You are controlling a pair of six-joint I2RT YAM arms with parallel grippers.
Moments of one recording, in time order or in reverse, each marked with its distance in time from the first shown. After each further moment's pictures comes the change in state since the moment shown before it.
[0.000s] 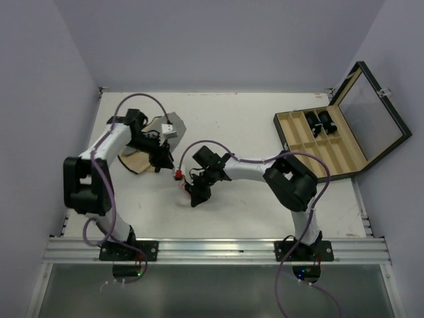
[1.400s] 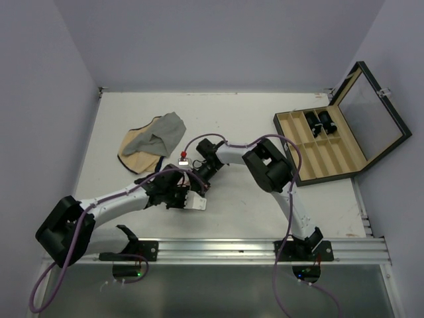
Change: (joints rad) left arm -0.547 -0.590 -0.782 0.760 -0.629 -0.140; right arm -0.160 0.413 0.376 -0.344 -0.528 0.368
